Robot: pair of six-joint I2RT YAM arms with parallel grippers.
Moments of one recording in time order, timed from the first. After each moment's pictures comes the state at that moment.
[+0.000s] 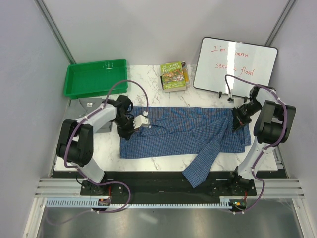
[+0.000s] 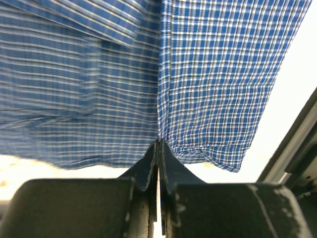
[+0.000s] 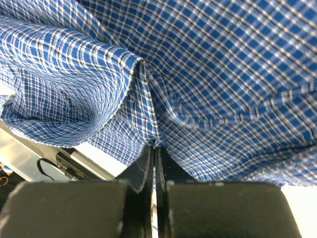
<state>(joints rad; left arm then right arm) -0.32 1.66 1.05 -0.95 0.35 1.02 -0.32 1.99 1.43 -1.22 -0.41 -0.71</state>
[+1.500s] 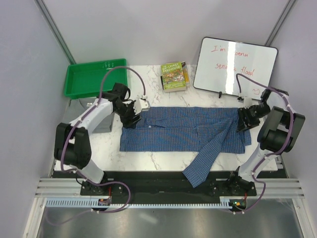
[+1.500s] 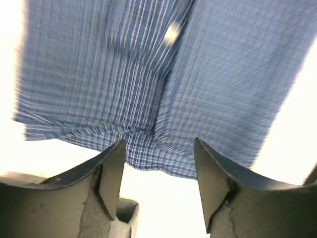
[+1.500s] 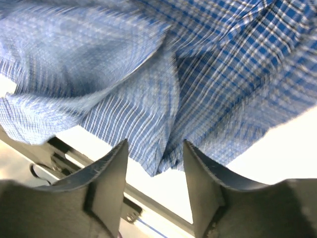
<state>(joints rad) -0.28 1.66 1.21 -0.84 0.41 0.94 -0.44 1.89 1.37 -1.19 -0.44 -0.75</state>
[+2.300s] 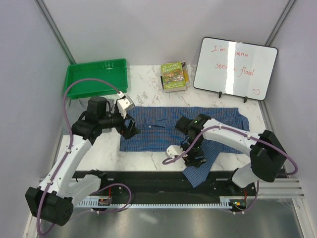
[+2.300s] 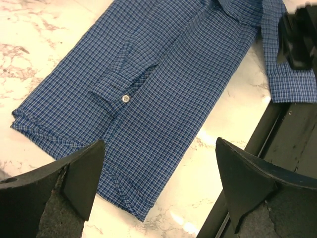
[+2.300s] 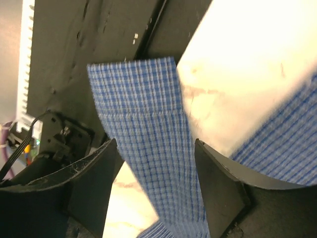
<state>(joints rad) -0.27 0.98 0.92 -0.61 0.66 0.38 0.81 1.51 1.06 -1.20 -0.45 -1.15</state>
